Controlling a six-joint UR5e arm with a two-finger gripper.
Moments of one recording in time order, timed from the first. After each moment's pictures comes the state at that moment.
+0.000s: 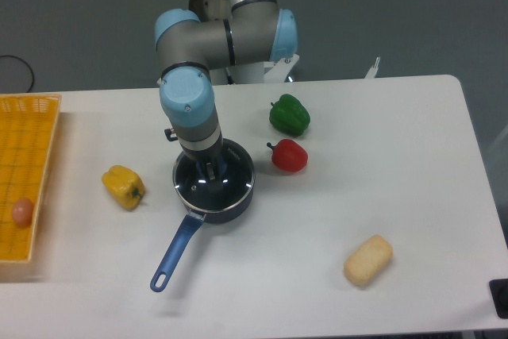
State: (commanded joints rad) arm 2.24 -1.85 -1.77 -1.19 1.60 1.47
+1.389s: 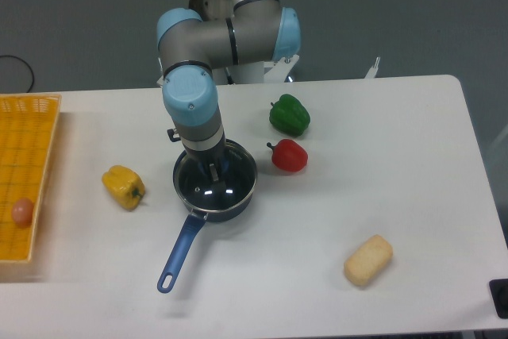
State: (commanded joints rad) arm 2.25 -1.85 -1.76 -1.19 1.60 1.47
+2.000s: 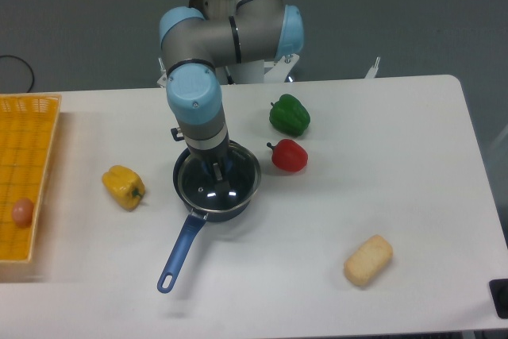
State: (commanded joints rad) arm 2.28 -1.84 -1.73 -1.20 1.60 1.48
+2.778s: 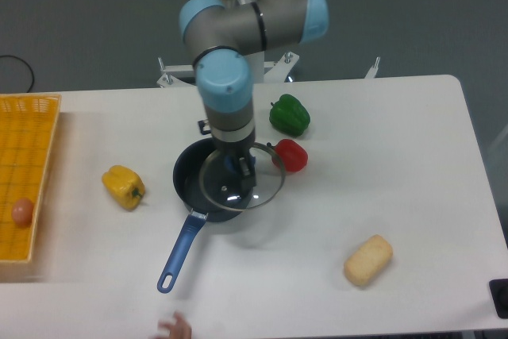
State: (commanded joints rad) arm 2.43 -1.81 -1.72 -1.21 1.59 1.60
